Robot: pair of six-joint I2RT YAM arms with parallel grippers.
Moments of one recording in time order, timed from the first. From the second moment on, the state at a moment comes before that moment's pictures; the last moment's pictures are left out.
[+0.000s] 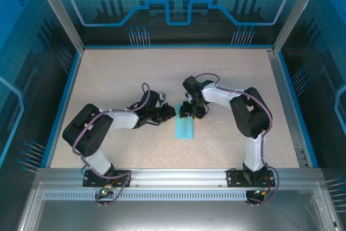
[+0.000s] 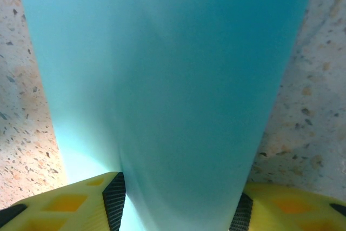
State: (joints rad) left arm -0.54 1.69 0.70 0.25 0.43 -1.00; right arm 0.58 2.01 1.30 -0.76 -0.24 0.56
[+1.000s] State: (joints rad) left arm -0.55 1.81 0.82 0.11 0.47 -0.95; right arm 0.58 2.01 1.30 -0.77 -0.24 0.56
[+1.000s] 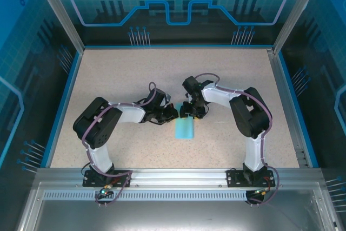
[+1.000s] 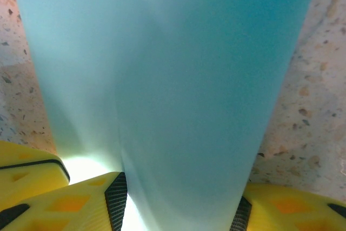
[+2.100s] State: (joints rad) left arm -0.55 1.82 0.85 -0.01 0.45 -0.90; right arm 0.59 2.00 1.29 -0.76 -0.23 0.57
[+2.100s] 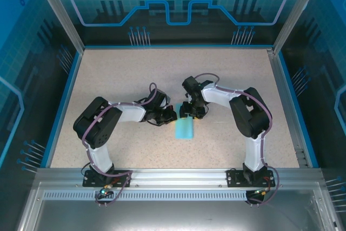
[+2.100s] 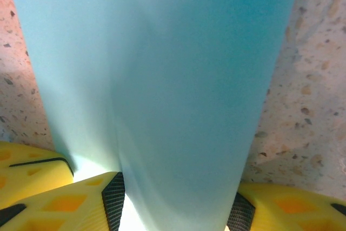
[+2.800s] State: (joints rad) left arm -0.55 1.85 0.93 -0.11 0.45 -0.87; right arm 0.58 1.63 1.02 -0.49 -0.25 0.56
